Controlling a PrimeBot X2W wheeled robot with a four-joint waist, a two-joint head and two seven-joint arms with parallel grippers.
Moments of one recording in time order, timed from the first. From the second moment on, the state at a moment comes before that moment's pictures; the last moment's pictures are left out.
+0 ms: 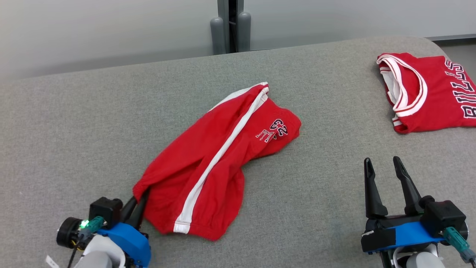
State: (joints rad) left arm -0.38 0.23 -0.39 0.71 -0.31 -0.12 -0.26; right arm -0.10 -0.05 -0.03 0.16 0.10 0.13 -0.26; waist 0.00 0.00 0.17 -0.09
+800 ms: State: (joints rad) left arm -0.34 0.33 -0.20 0.50 -0.31 -0.01 -0.26; right arm -0.08 -0.05 -0.03 0.17 0.09 0.13 -0.26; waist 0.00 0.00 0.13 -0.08
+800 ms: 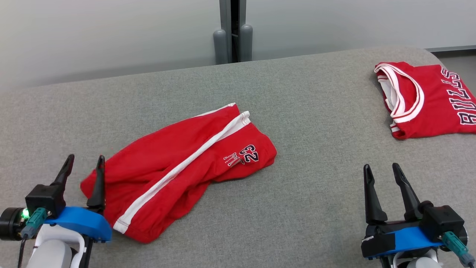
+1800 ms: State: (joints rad) left arm -0.12 0.08 0.03 0.18 -0.16 -0.03 -0.26; right arm -0.08 -0.05 -0.02 0.17 0.11 0.13 -0.26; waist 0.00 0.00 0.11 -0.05
